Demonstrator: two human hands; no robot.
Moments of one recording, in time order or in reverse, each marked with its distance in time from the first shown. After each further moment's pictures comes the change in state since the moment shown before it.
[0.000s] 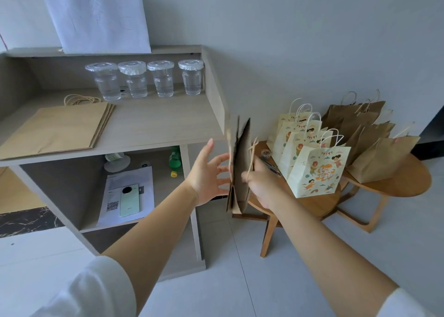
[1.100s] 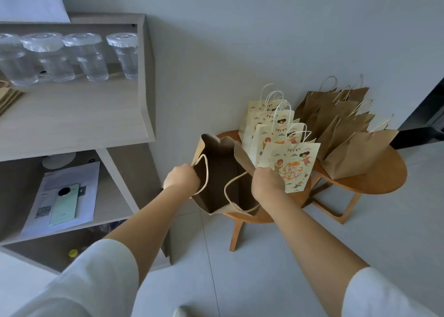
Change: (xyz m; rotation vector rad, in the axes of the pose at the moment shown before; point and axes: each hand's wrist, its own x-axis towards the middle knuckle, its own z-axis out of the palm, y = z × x) left_hand 0.168 -0.040 0.073 1.413 0.634 -0.209; right_hand 0.088 0.064 -0.181 -1.327 0.181 0.258
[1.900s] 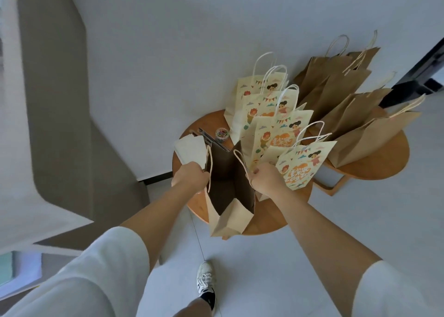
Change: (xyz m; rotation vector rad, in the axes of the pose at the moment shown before) left_hand 0.202 0.058 0.057 -0.065 -0.265 0.083; right_hand 0.184 0.002 0.045 0.388 -0.230 0.208
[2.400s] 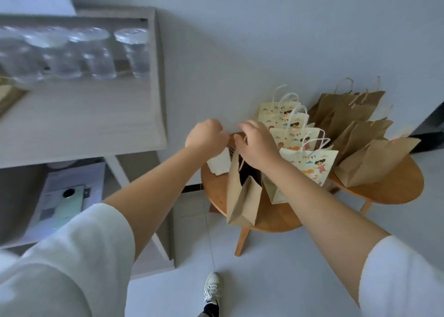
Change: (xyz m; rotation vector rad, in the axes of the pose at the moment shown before) left_hand -0.177 0.008 -0.083 -0.106 0.433 0.265; right_hand -0.152 -0.061 -0.039 -0.063 0.403 -0.791
